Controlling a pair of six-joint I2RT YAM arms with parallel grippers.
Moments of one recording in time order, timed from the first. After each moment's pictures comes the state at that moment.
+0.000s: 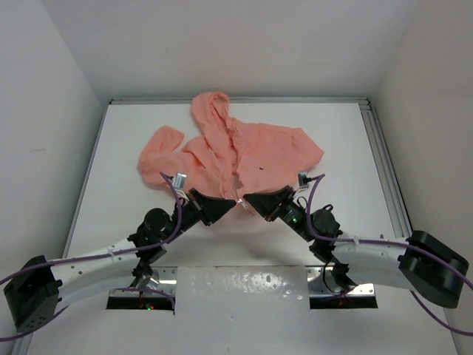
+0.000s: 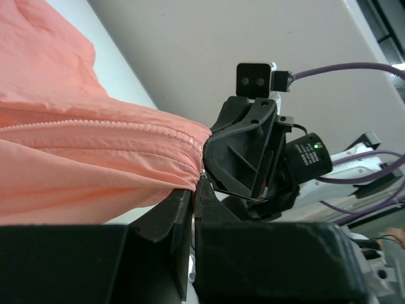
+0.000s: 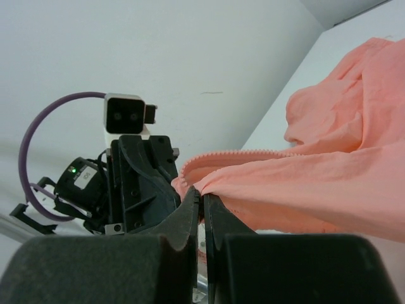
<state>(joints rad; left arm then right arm) -0.90 0.79 0.19 0.76 0.01 -0.93 0.93 1.08 0.13 1.21 0.09 0.89</state>
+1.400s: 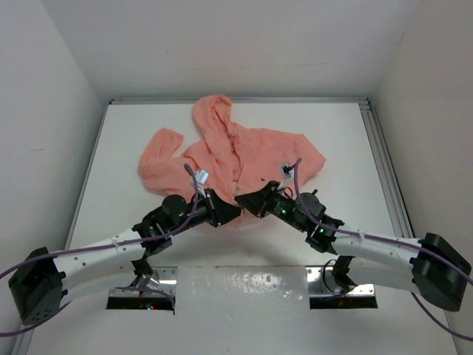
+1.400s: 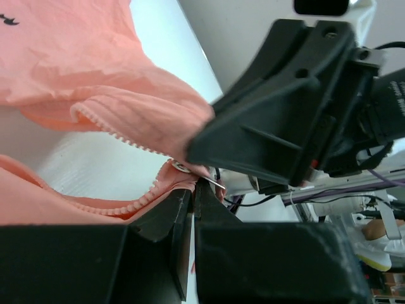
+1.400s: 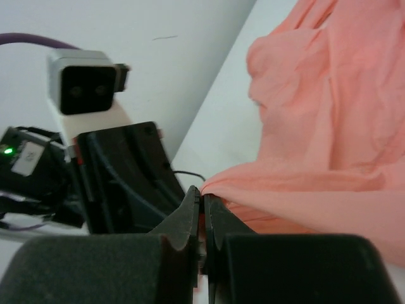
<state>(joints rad) -0.90 0.89 0.35 0.41 0.14 -0.91 0.93 1.04 0.34 0.69 0.01 0.90</state>
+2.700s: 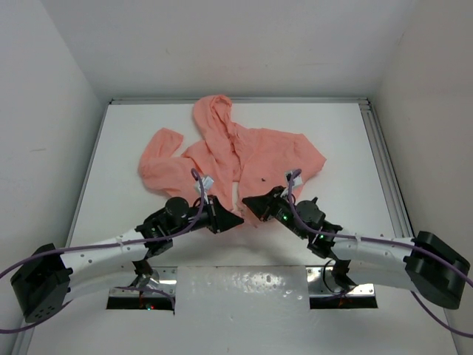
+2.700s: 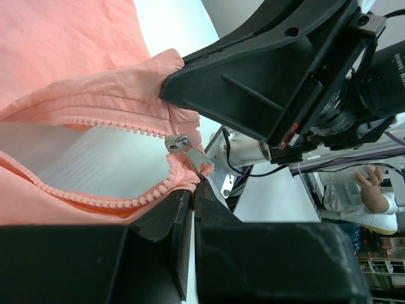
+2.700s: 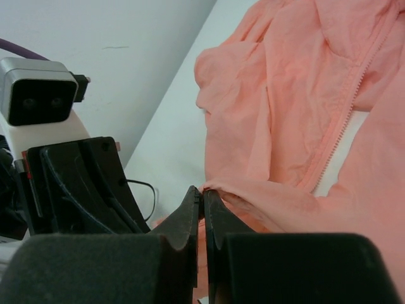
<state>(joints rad) -0.89 0.93 0.30 0.44 0.26 -0.88 0.94 1.07 0.22 0.81 0.17 0.77</state>
